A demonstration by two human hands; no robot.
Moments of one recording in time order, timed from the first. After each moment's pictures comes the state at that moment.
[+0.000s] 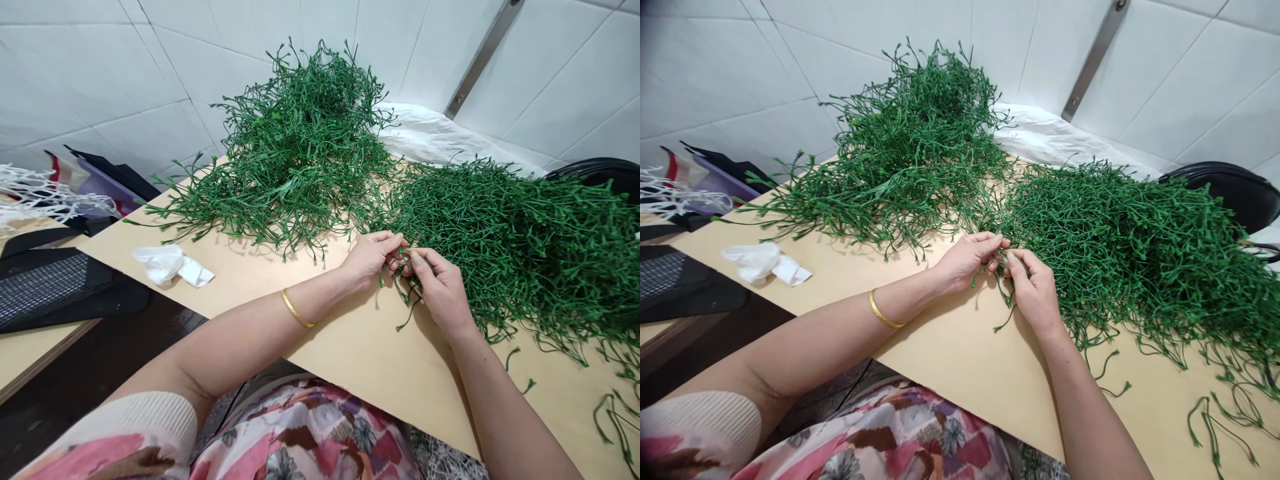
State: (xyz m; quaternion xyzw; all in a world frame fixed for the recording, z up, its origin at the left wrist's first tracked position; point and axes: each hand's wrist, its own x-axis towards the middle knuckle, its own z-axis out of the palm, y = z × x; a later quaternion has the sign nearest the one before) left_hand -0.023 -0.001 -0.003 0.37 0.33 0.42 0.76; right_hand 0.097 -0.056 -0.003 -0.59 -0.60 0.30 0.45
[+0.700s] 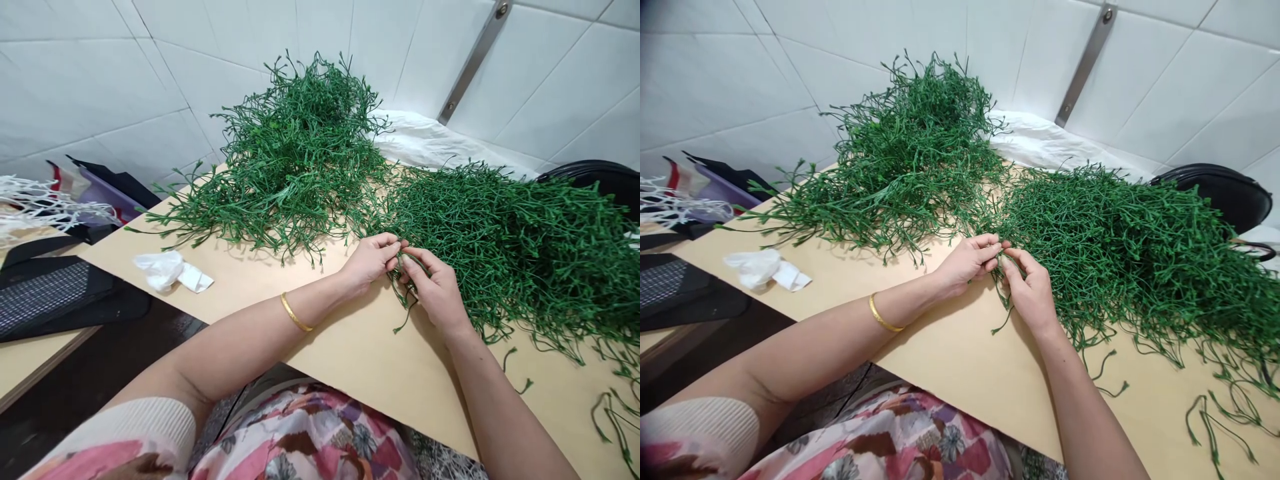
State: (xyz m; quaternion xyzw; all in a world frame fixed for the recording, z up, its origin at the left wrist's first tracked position) left_hand -0.022 -0.004 -0.001 0.40 0.31 0.41 0.76; right_hand 0.099 -0.053 -0.004 -0.59 -0.57 0.34 0.46
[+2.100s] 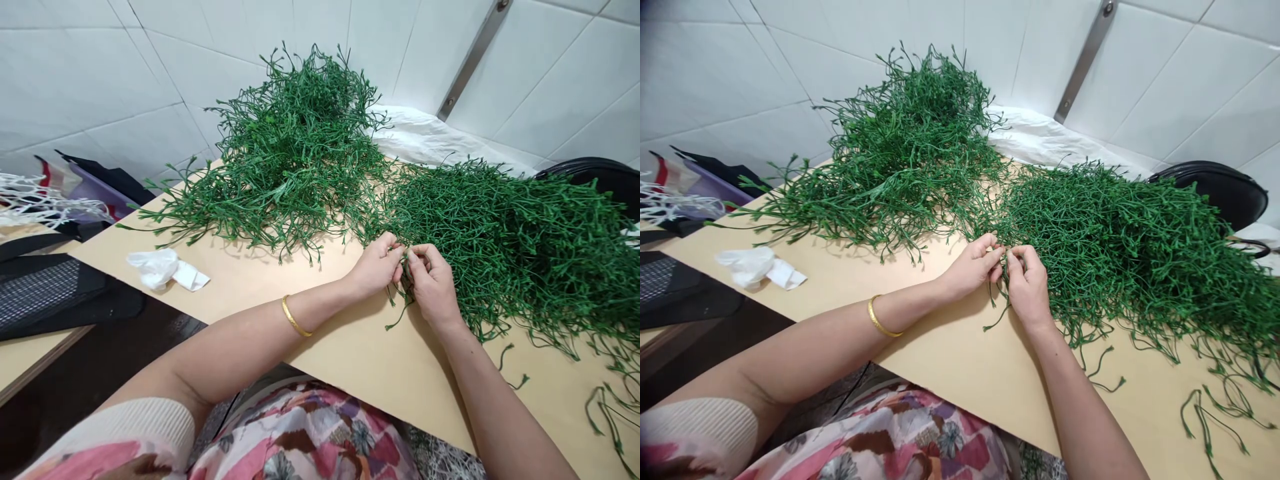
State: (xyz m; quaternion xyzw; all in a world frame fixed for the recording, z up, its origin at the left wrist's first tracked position) left_hand -0.016 -0.011 -0.010 0.55 0.32 0.40 0.66; right_hand 0.098 -0.050 -0.015 -0.61 -0.55 0.30 0.49
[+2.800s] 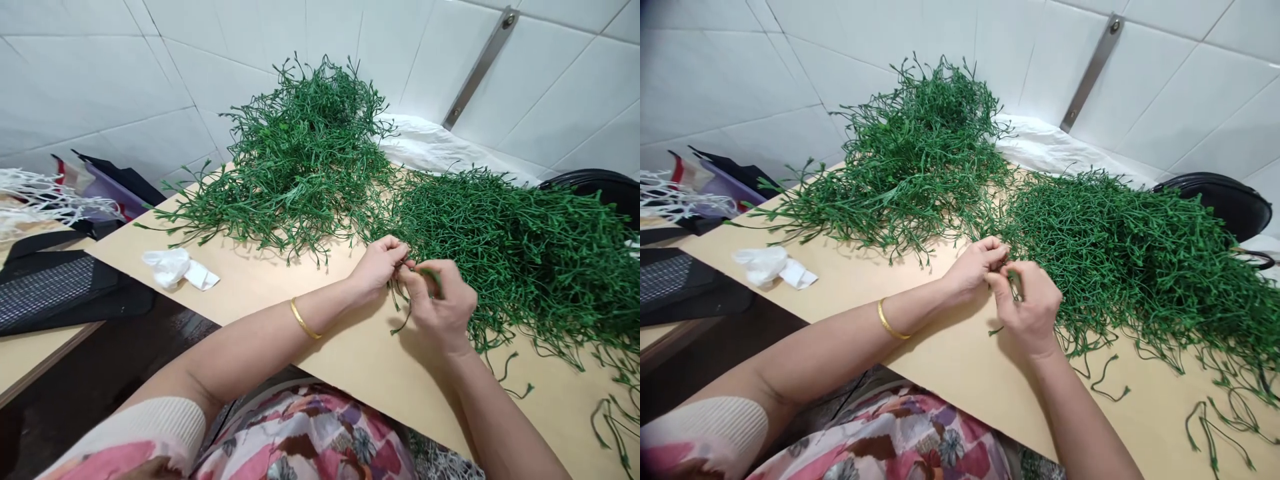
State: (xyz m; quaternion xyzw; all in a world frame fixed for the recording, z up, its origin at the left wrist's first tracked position) left_hand -0.018 -0.007 -0.002 0.35 0.30 0.44 0.77; right_hand 0.076 -0.076 0.004 -0.54 -0.70 -0.07 0.46
